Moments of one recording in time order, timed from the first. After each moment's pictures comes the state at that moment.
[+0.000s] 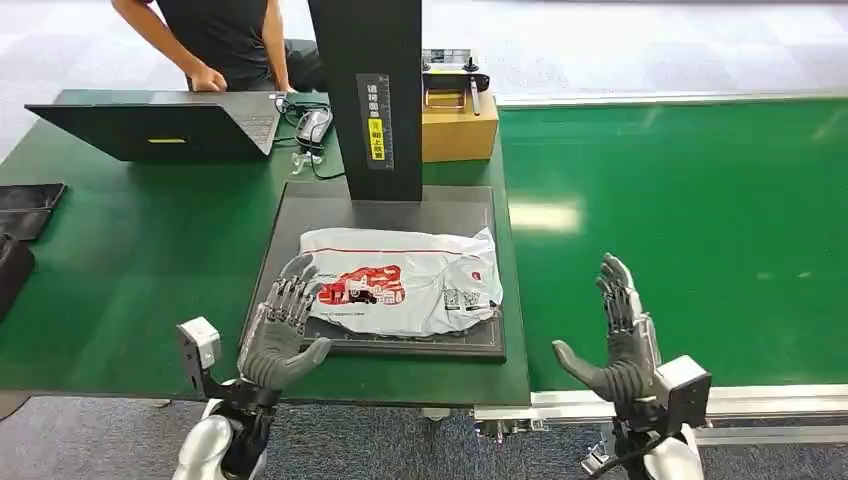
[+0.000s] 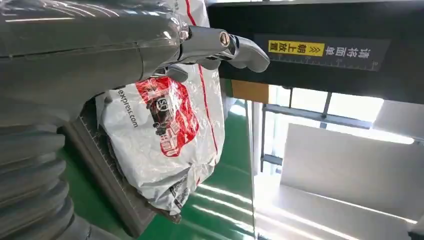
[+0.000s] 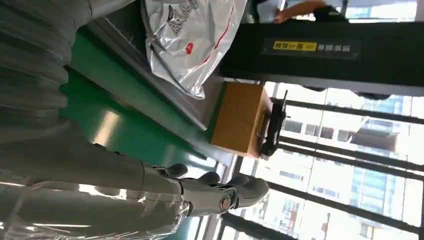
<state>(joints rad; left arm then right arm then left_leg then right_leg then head) -0.03 -0.15 -0.11 -1.23 -0.01 -0.25 -0.41 0.07 -0.01 -0.10 -1.65 0.09 0.18 -0.58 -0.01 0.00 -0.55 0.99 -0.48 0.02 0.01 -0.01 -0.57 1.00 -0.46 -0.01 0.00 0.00</state>
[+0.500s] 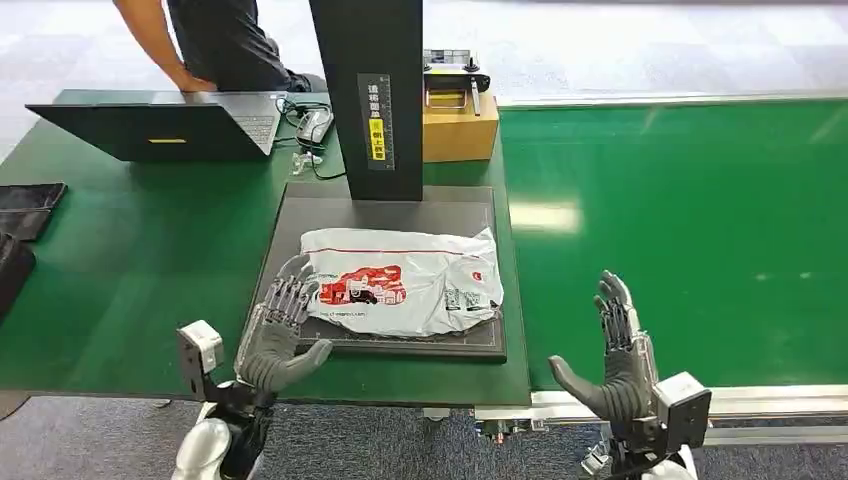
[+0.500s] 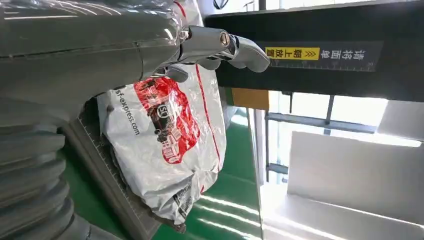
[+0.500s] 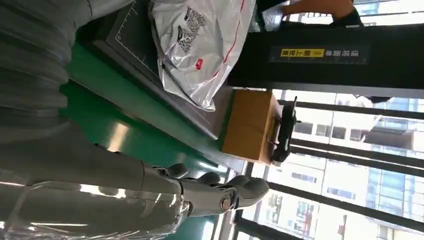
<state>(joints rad) -0.01 -0.16 -0.10 -1.27 -0.08 -0.22 -0.41 0.13 0.08 -0.15 -1.70 0.14 0.22 -0.55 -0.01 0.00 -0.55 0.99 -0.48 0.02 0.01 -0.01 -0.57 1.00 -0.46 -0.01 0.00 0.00</state>
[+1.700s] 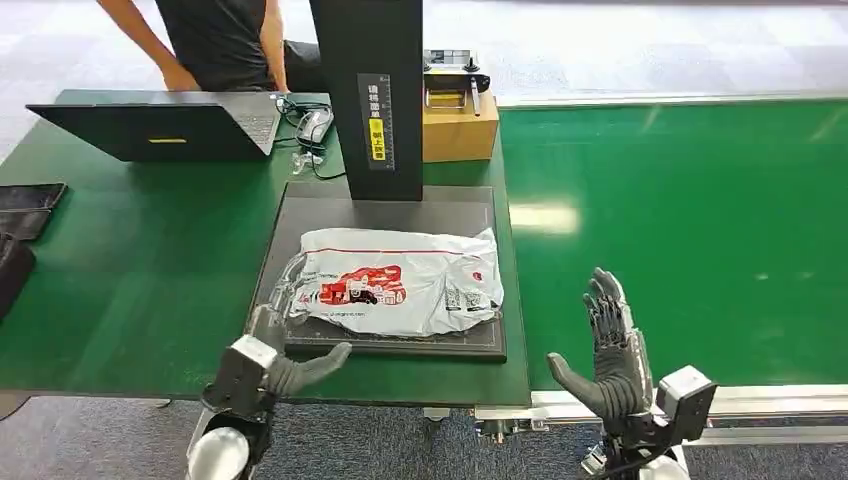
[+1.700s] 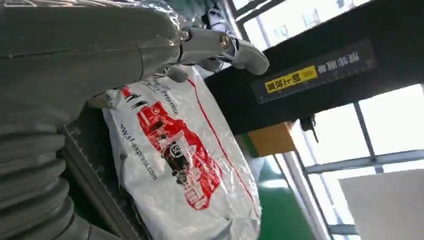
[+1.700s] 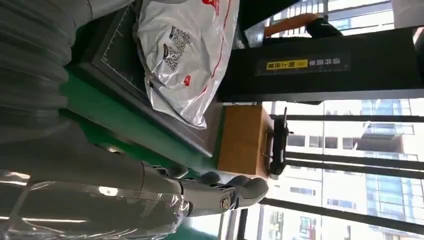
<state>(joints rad) 0.02 -0.17 -0.17 -1.38 -0.55 0.09 -0.41 0.10 0.10 -0.15 -1.67 0.05 0.30 -0.53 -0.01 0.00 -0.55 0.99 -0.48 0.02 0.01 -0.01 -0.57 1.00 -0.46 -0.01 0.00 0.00</state>
